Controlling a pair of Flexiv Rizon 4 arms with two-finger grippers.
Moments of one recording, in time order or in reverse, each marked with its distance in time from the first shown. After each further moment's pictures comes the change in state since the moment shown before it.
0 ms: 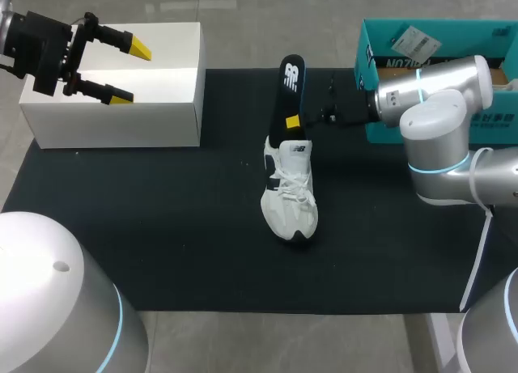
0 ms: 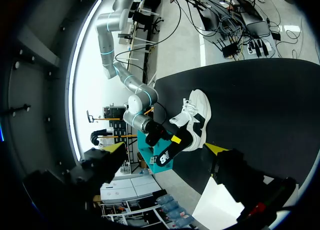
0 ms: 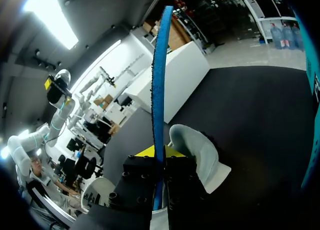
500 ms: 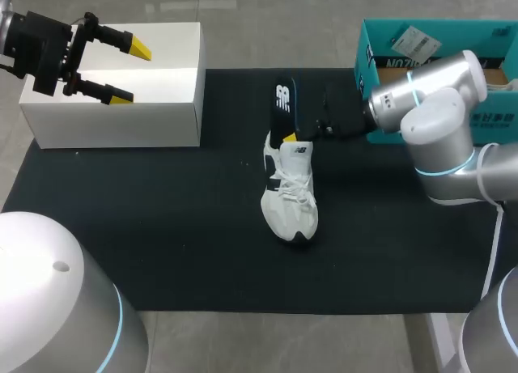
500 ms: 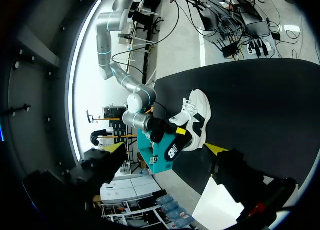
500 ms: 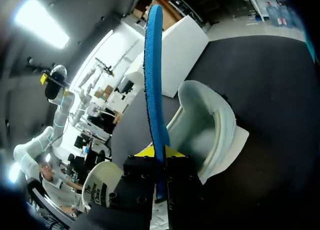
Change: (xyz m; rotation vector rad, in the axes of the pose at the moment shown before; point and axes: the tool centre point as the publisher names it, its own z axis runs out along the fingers) left arm 0.000 0.000 0.000 0.000 0.000 0.000; right arm 0.019 -0.044 0.004 0.148 0.014 0.117
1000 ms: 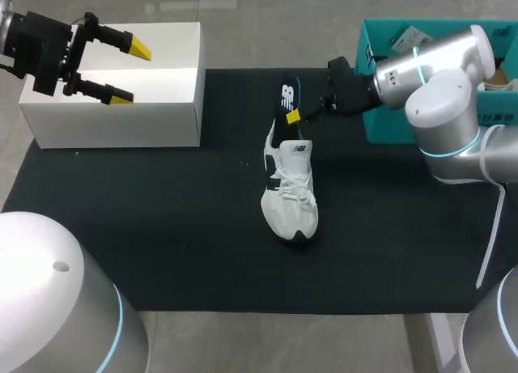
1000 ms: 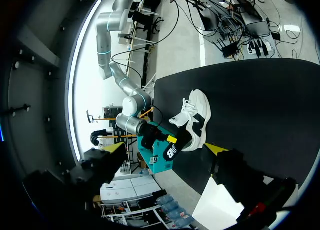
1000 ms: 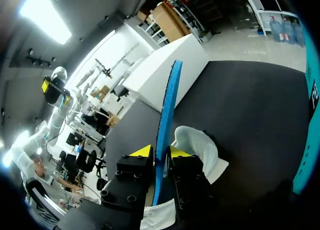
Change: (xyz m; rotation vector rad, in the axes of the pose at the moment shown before) left arm 0.000 0.000 0.000 0.000 0.000 0.000; right arm -0.004 0.053 -0.026 -0.039 -0.052 -0.090
